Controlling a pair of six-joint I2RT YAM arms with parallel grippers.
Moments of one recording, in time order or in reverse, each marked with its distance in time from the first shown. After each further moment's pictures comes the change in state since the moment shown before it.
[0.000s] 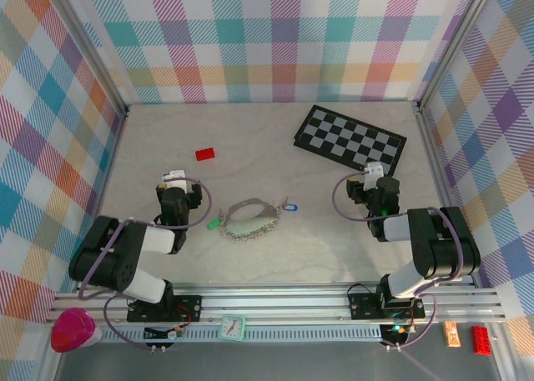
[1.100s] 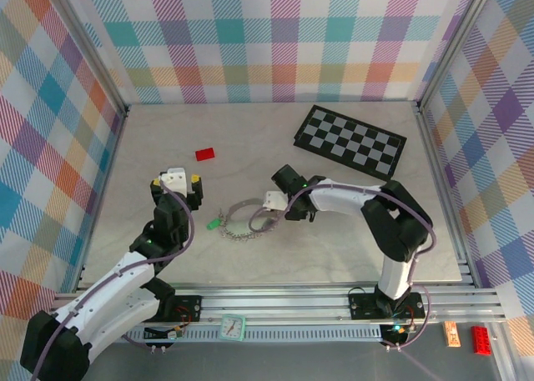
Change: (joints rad) left arm -0.301 -0.747 0.141 -0.787 -0.317 0.001; right arm 0.695 0.235 0.729 -1.269 0.258 -0.748
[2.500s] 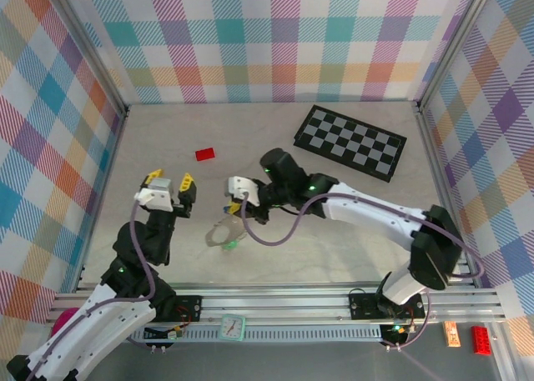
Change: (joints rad) left arm -0.153 -0.415 0.037 -0.015 0.138 0.182; right arm 0.205 -0.196 0.183 0.201 -0.751 0.321
